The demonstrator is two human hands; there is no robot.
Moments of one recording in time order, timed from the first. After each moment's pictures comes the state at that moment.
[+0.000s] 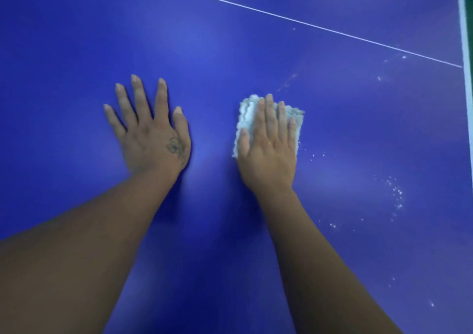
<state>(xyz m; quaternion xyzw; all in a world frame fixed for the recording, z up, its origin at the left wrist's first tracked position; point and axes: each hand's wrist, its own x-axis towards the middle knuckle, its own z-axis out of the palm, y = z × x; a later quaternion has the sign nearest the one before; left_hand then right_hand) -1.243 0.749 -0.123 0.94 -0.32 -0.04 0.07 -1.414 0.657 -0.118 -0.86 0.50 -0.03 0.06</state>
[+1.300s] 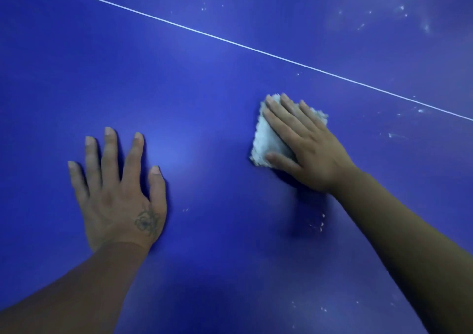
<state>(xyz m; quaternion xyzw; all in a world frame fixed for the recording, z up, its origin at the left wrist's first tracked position) -1.243 0.741 -0.117 0.95 -0.31 0.00 0.11 -1.430 0.452 -0.104 -0.98 0.14 0.03 0.10</state>
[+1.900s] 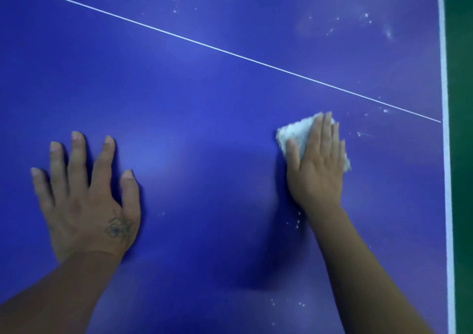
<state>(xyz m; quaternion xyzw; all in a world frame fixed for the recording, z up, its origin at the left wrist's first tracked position) -1.241 0.743 -0.125 0.94 -0.30 0.00 0.15 -1.471 0.490 -0.112 -0.82 0.56 -0.04 0.08</state>
